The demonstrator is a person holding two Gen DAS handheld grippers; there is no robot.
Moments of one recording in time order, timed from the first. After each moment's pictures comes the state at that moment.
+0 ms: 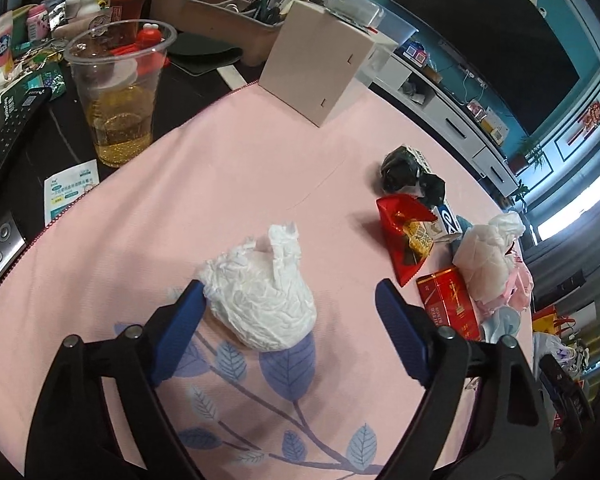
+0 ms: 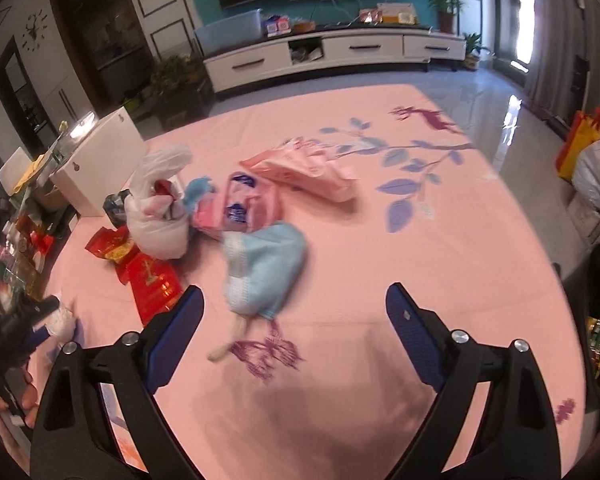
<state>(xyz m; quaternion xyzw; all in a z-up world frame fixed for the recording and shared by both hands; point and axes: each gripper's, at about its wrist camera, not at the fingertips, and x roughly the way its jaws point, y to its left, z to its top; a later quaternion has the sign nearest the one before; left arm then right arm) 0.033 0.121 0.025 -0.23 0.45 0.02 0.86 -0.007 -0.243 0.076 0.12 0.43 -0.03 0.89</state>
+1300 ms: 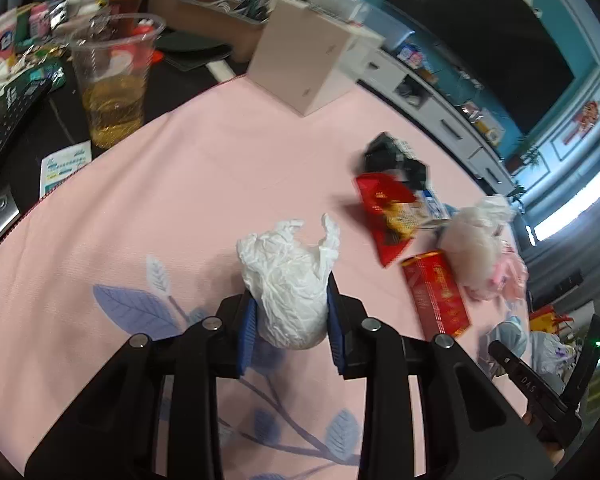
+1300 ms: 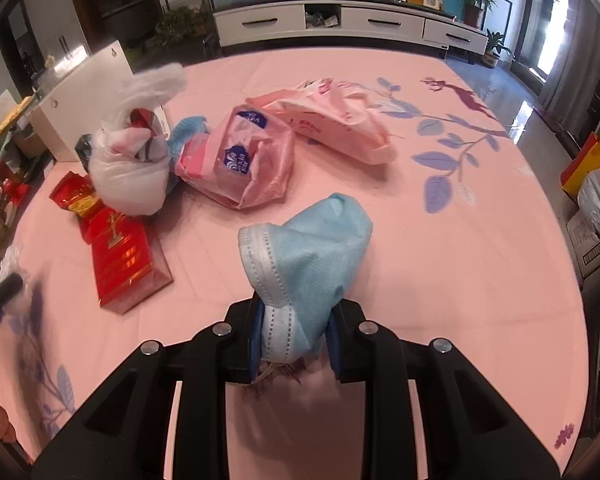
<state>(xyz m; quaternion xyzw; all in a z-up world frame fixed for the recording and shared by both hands) 0.014 0.101 0.029 -0.23 0.44 0.01 0.87 0.013 -0.228 0.039 0.06 0.49 -0.02 0.87</state>
